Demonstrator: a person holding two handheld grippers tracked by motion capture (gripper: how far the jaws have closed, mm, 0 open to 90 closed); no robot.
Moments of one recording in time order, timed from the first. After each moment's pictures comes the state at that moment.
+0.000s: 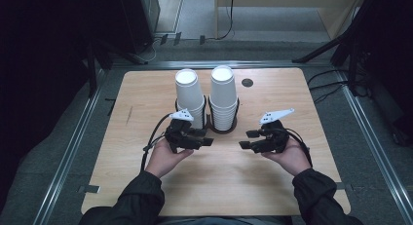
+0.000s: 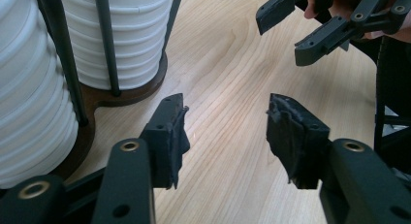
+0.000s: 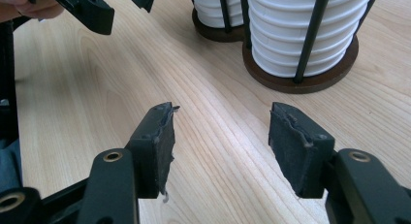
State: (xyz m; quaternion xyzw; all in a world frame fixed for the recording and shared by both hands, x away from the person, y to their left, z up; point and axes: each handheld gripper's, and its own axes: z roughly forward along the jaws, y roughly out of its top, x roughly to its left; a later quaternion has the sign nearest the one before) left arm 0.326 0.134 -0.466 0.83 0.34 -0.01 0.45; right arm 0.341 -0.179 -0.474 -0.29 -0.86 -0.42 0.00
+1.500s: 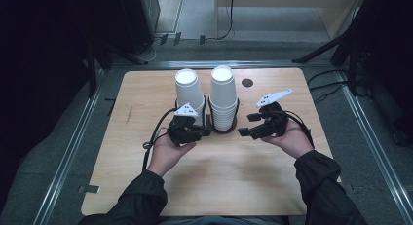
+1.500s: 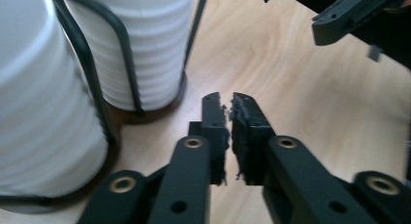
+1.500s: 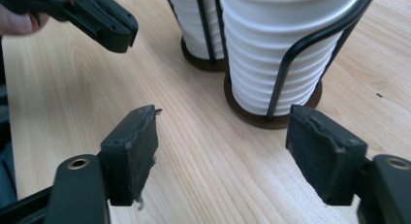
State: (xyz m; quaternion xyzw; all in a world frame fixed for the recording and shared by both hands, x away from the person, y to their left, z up) left arm 0.325 0.119 -0.441 0.83 0.35 0.06 0.43; right arm 0.368 -0.169 -0.431 -0.28 -0.87 -0.41 -0.02
